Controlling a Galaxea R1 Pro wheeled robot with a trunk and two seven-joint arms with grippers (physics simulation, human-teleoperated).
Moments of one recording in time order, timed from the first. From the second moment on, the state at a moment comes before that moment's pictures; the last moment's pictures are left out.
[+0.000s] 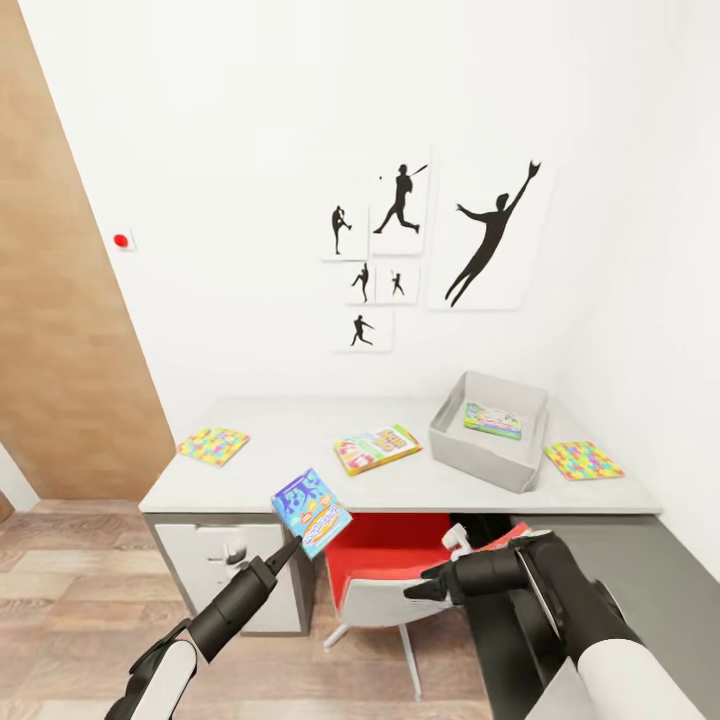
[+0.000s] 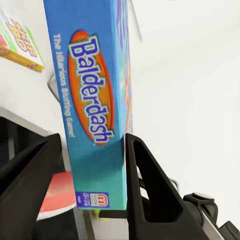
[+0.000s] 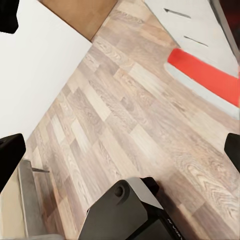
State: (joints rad) left arm -0.18 0.01 0.00 -1.17 0.89 0.39 -0.71; right arm -0.58 -0.09 -0.05 -0.84 0.33 0.61 1.38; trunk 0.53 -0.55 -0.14
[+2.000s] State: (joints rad) left arm -0.14 0.07 0.06 -1.16 0.92 0.38 -0.72; right arm -0.60 -0.08 -0.05 -0.83 0.34 0.61 1.38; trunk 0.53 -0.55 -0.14
